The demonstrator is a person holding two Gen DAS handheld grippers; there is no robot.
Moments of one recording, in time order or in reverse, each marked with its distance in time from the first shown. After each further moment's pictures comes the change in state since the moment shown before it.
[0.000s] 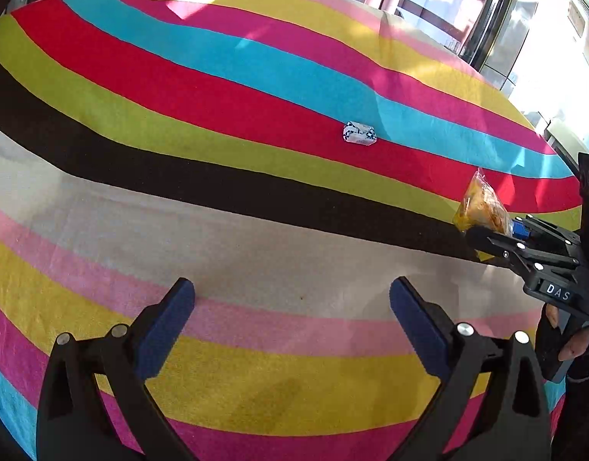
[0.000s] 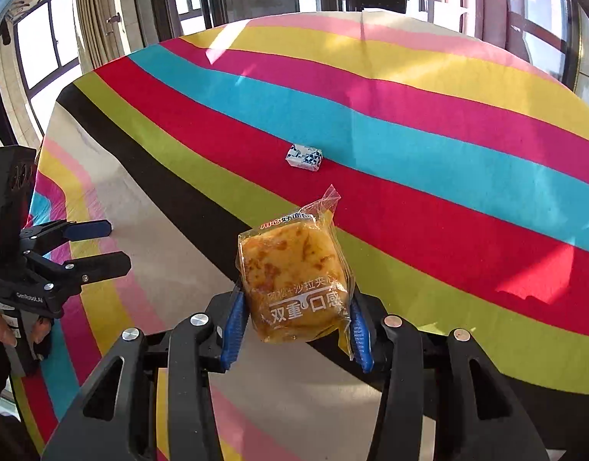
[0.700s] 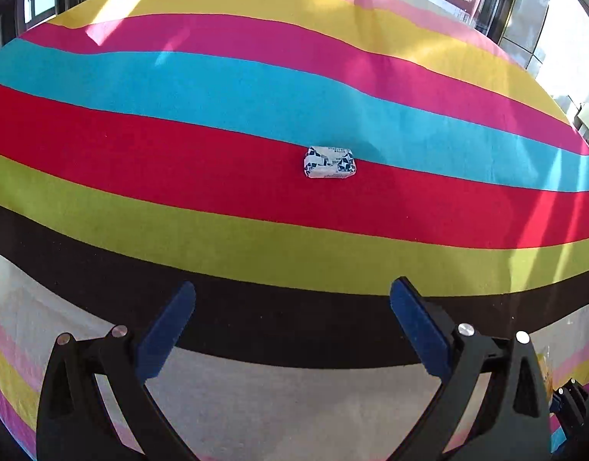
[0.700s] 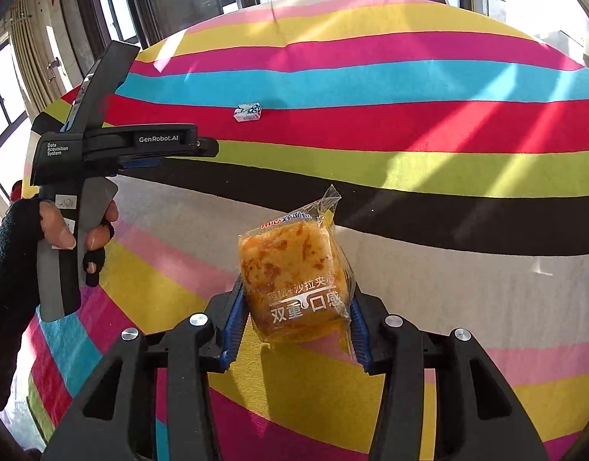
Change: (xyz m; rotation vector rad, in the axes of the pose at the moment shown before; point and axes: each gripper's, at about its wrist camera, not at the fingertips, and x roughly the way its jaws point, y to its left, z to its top) left arm 0.084 -0.065 0.080 0.062 0.066 0.094; right arm -0.032 -0.006 -0.066 0.236 -0.010 -0.106
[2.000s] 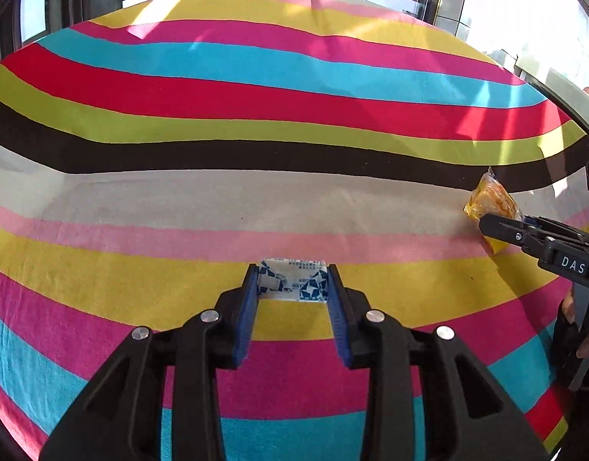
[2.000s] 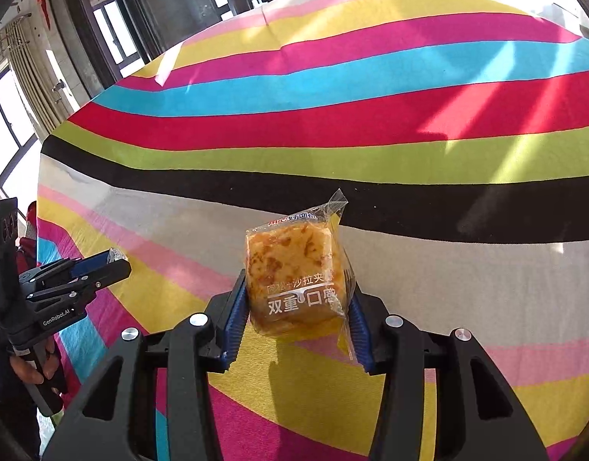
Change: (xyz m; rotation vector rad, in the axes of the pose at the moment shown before) left arm -0.098 0.023 -0.134 0.127 -0.052 -0.033; right arm 0.005 -0.004 0.003 0.070 0.000 0.071
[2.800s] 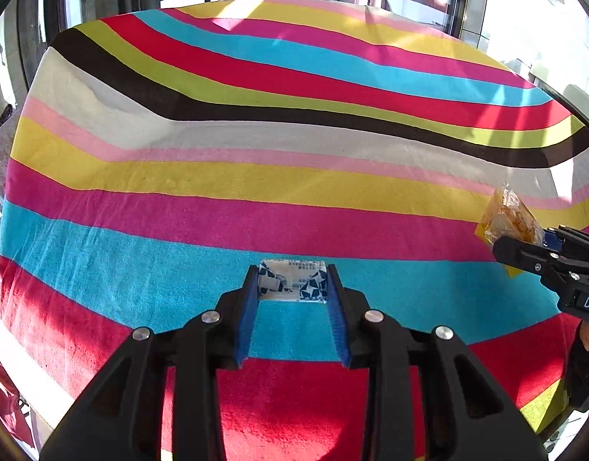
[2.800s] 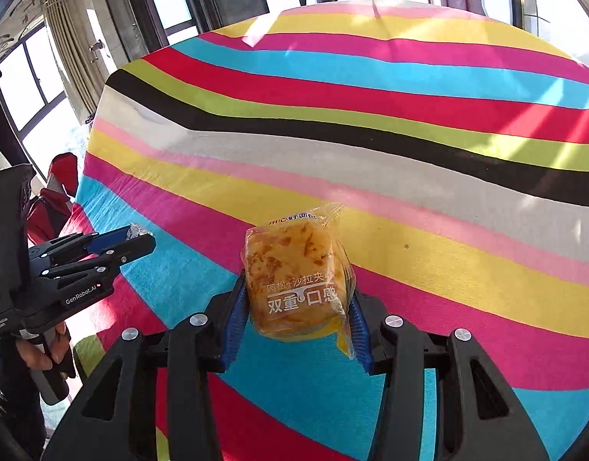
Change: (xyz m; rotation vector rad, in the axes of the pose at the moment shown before) left arm -0.077 0.060 -0.081 -0.073 -0.030 0.093; right arm -0.029 0.125 -0.058 -0.150 0.030 0.064
